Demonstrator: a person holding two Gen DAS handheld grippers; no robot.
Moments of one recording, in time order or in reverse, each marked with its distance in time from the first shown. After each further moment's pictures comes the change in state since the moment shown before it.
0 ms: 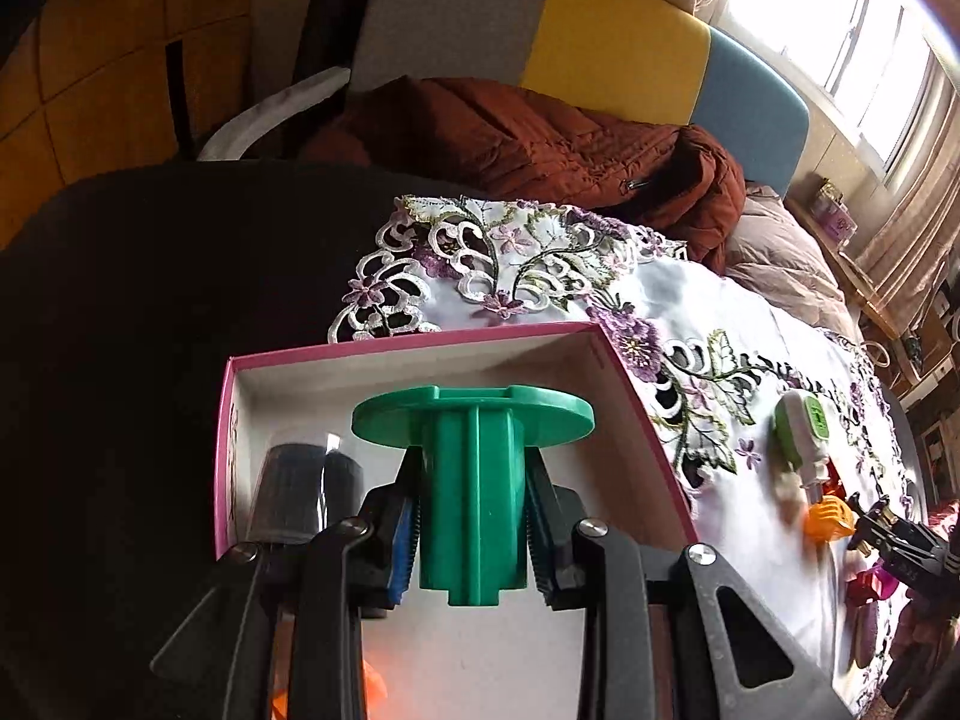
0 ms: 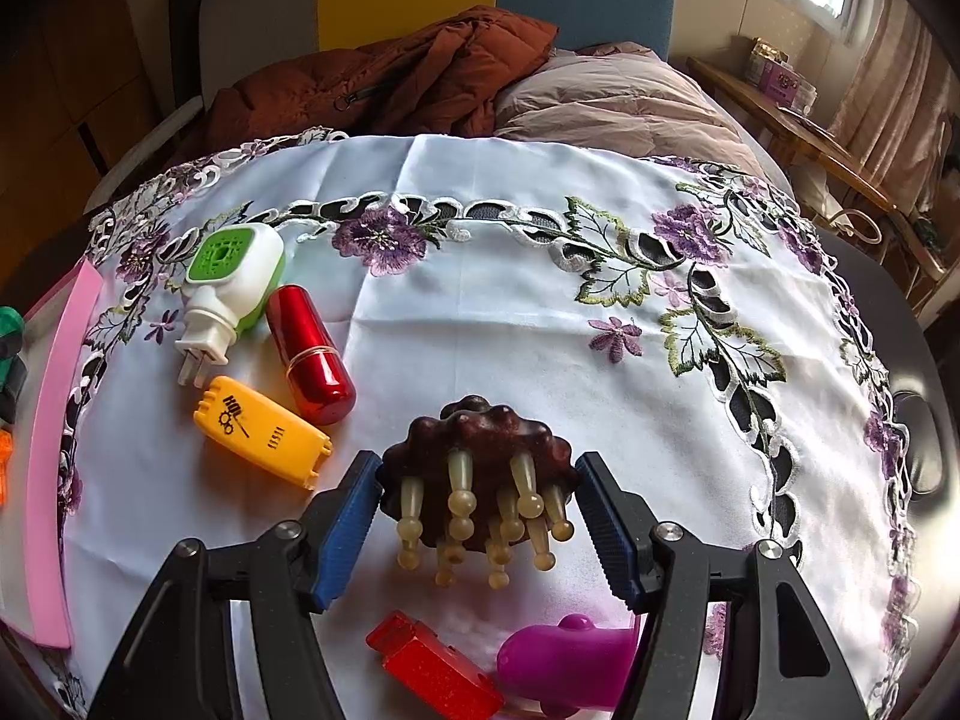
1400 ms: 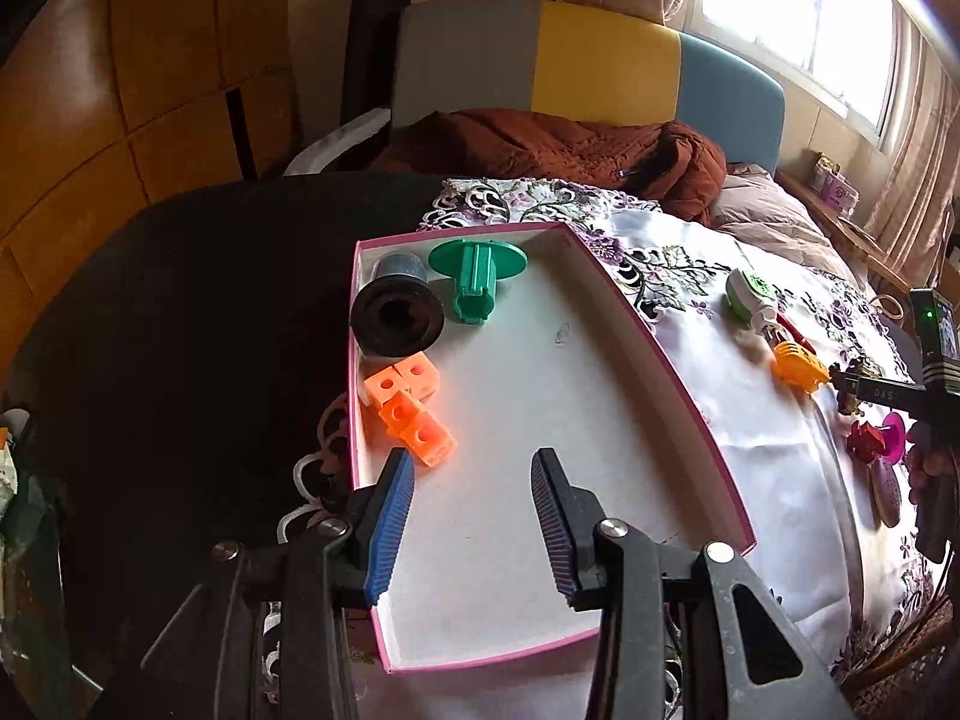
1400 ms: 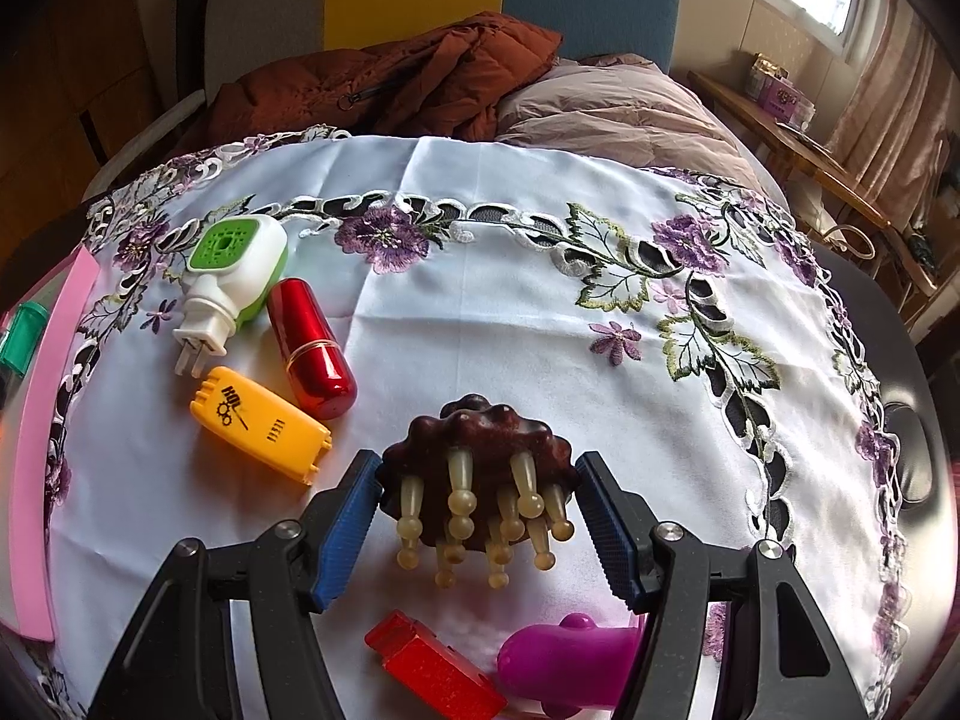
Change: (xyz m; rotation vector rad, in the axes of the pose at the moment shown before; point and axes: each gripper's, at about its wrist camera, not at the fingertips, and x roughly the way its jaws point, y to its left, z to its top) left arm -0.123 -0.016 -0.137 0.044 -0.108 0.123; right arm -0.002 0.005 -0.003 -0.032 -0.017 -0.026
